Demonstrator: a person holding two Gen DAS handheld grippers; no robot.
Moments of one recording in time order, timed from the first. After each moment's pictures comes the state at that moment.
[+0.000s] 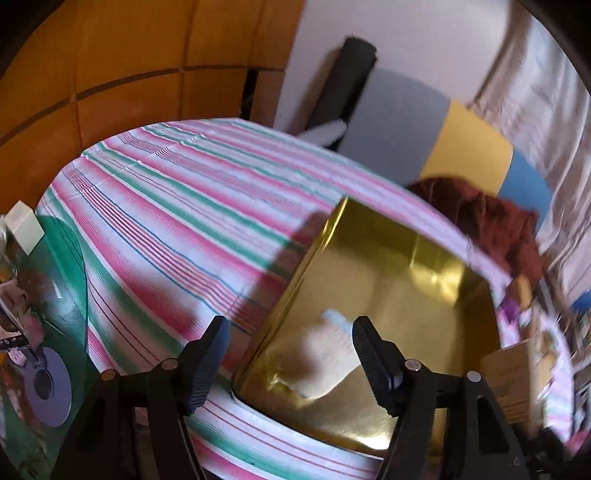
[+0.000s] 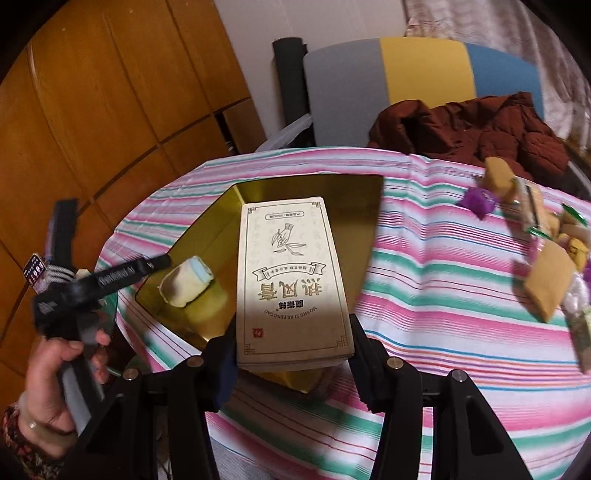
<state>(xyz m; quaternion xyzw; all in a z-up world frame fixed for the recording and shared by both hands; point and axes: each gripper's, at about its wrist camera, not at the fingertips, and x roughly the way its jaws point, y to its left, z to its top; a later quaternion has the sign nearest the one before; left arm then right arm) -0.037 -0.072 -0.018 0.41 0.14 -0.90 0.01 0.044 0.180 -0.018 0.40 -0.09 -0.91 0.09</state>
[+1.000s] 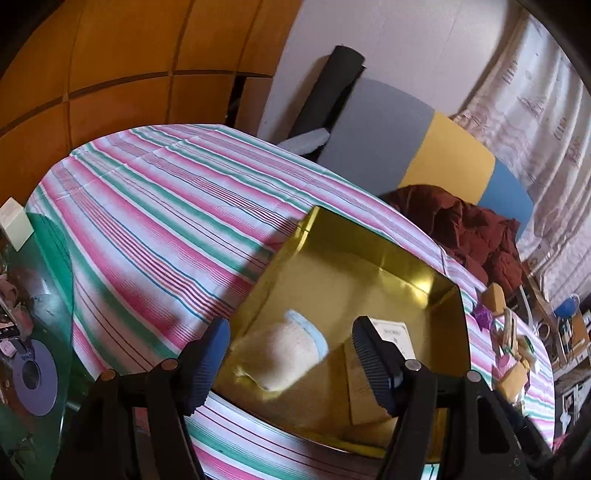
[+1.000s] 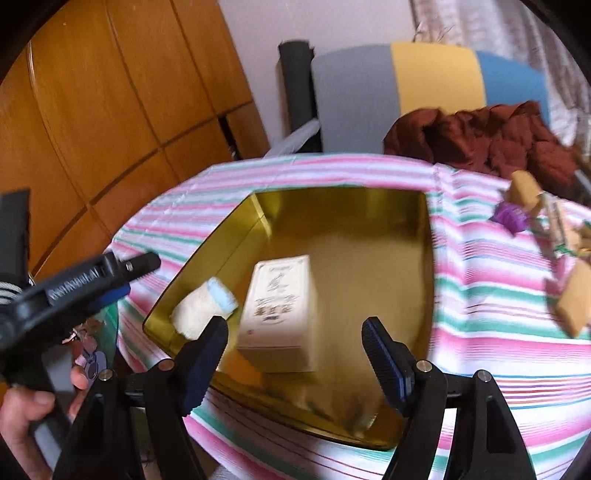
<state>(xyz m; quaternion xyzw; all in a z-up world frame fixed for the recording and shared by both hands) -0.024 -0.054 -0.008 0.40 0.15 -0.90 -0.03 0.029 0.147 -0.012 0.36 -0.10 -0.92 0.07</state>
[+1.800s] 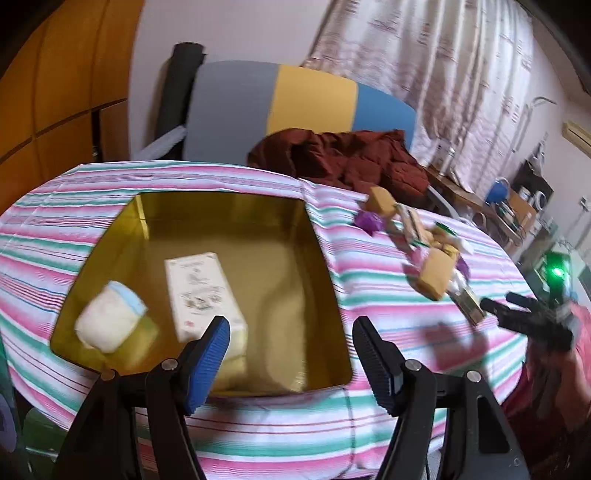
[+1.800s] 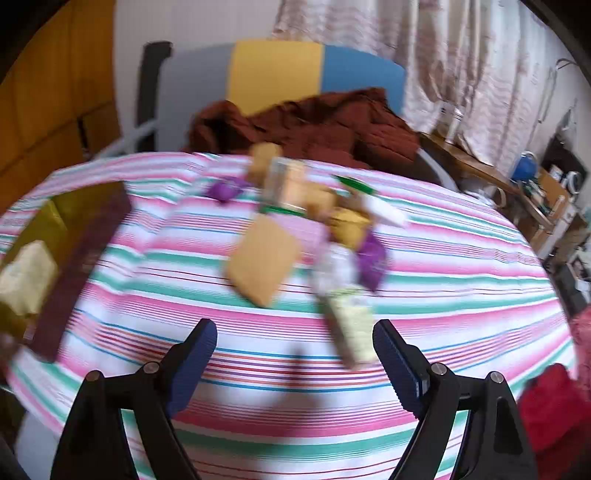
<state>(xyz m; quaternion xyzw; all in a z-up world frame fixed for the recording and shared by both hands) 0.047 0.090 -0.003 0.38 0.01 -0.89 -0.24 0.112 0.422 -0.028 0.42 -0.02 -0.89 -0.18</state>
